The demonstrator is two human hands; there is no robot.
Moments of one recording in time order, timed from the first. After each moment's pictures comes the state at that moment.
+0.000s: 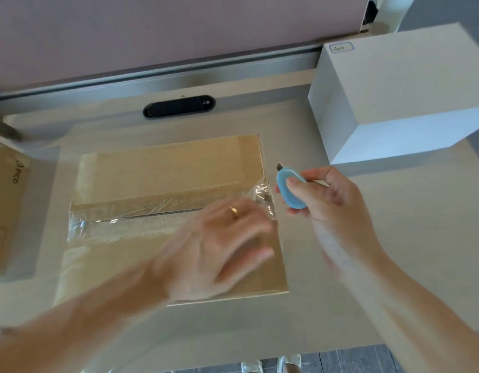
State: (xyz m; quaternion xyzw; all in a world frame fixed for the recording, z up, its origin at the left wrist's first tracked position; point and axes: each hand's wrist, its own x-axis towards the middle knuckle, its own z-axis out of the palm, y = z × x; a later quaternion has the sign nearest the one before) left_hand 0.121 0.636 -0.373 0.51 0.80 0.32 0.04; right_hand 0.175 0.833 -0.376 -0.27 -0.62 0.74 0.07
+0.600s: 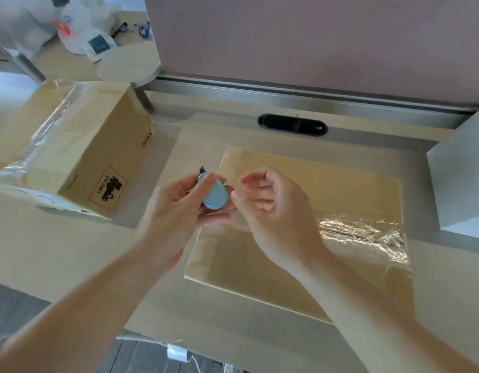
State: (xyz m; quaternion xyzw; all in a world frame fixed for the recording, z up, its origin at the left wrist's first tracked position) left_hand 0.102 0.464 -0.331 -0.16 0.65 0.73 0.11; right_hand 0.100 0.629 -0.341 0.00 -0.79 0.61 -0.03
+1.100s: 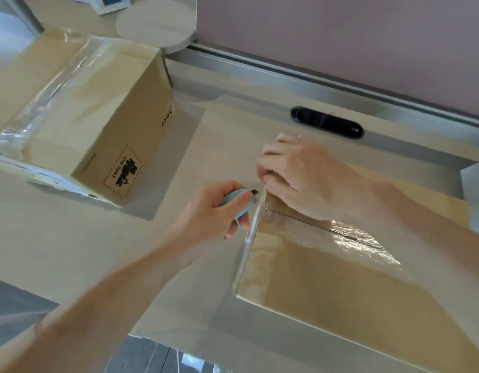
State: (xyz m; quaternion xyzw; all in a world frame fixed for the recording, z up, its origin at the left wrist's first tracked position) left_hand 0.077 0.395 -0.380 -0.09 0.76 0.62 0.20; right_hand -0.002 0.584 -0.345 0.39 -0.92 0.07 -0.07
